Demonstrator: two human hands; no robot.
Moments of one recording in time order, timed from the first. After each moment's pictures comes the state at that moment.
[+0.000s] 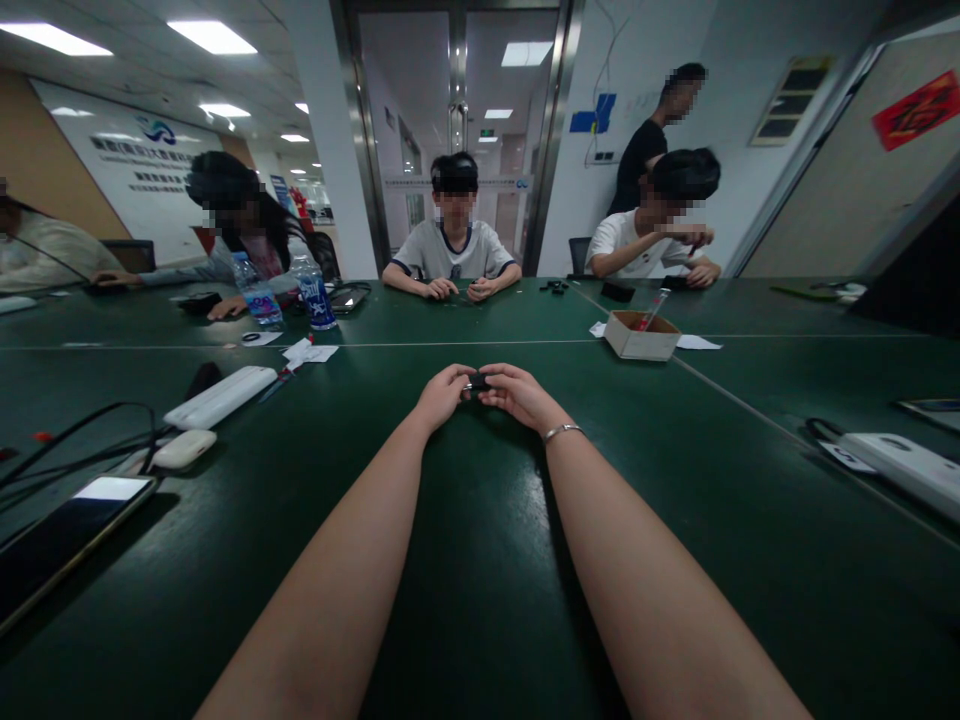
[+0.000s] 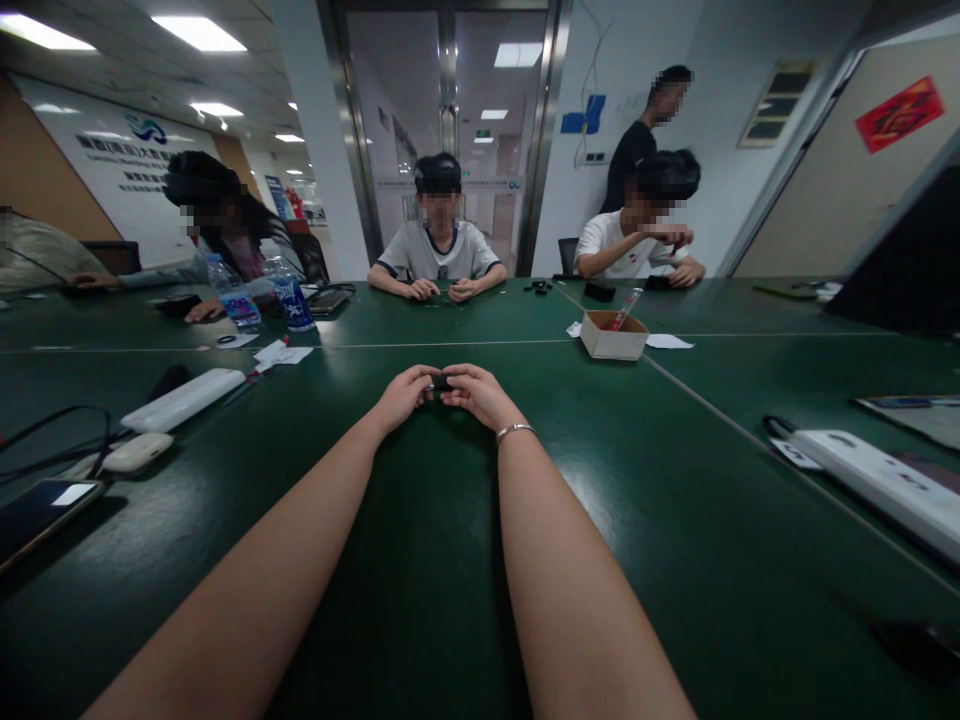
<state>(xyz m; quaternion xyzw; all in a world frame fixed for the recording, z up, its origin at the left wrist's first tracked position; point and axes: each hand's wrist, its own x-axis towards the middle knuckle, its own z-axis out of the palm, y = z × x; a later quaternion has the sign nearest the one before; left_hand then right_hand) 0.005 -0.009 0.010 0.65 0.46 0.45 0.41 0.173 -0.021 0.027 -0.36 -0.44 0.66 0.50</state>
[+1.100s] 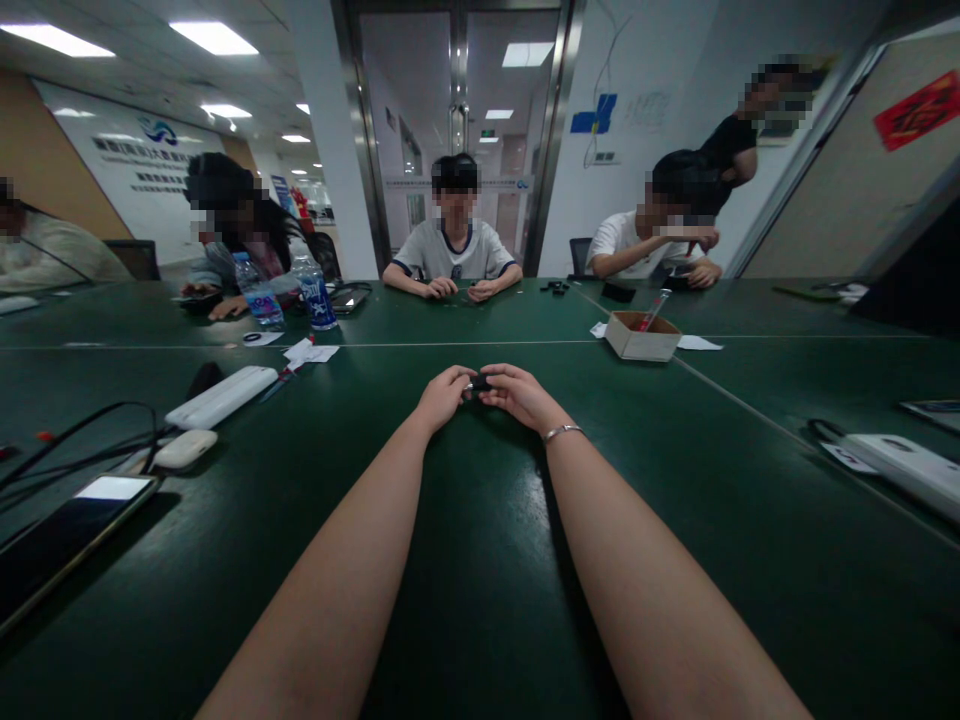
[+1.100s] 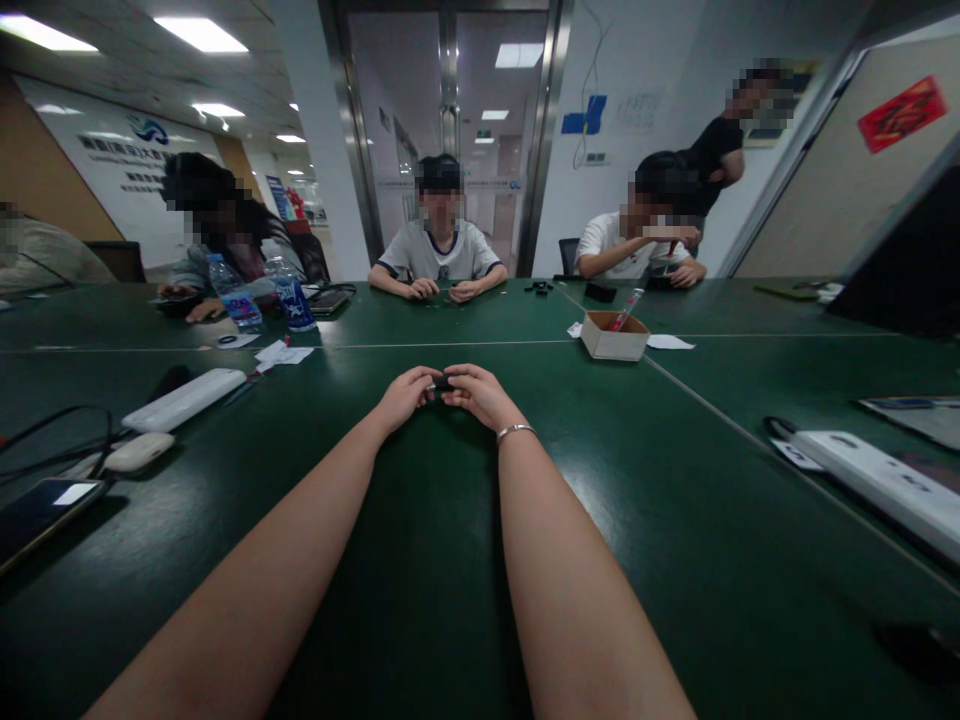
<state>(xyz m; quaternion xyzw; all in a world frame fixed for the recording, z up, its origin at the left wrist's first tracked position) 0.007 -0.012 0.014 0.64 0.47 0.45 0.41 0.172 -0.020 0.026 -0.36 -0.44 0.65 0.50</state>
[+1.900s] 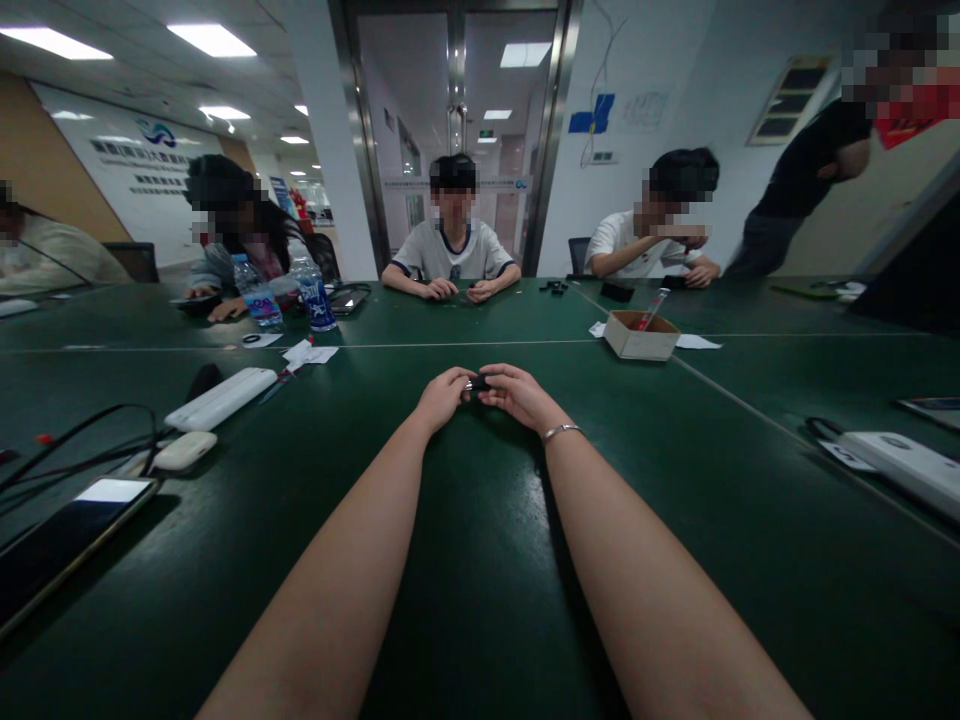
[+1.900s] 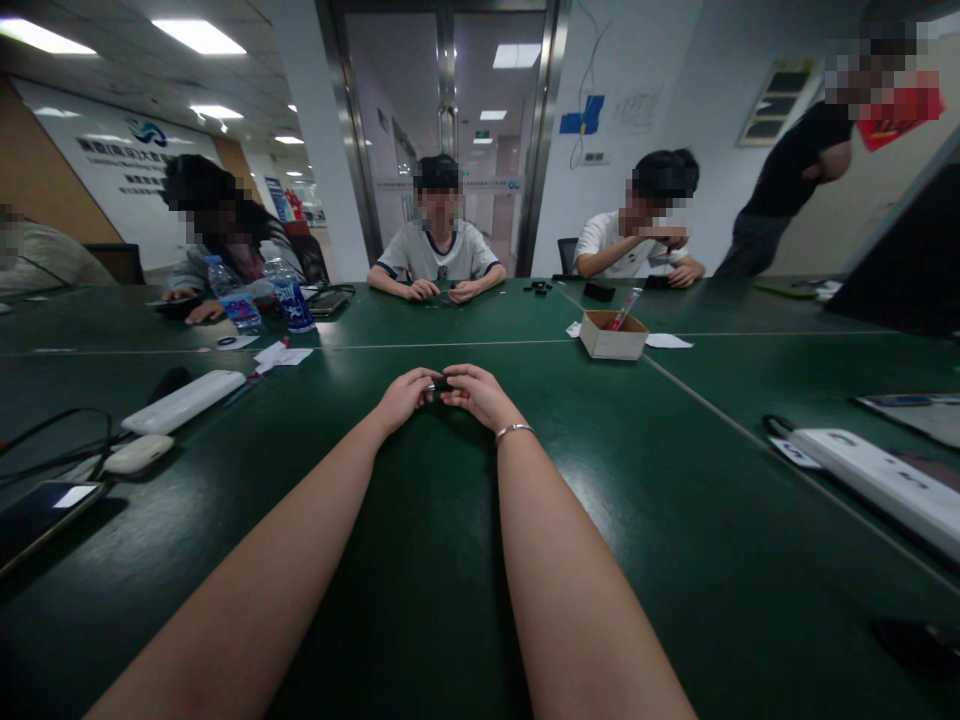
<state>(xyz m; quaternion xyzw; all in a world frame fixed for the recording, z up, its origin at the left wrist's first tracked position) 0.005 -0.011 0.013 0.65 0.47 0.43 0.41 0.174 -0.018 0.023 -0.35 -0.44 0.66 0.50</state>
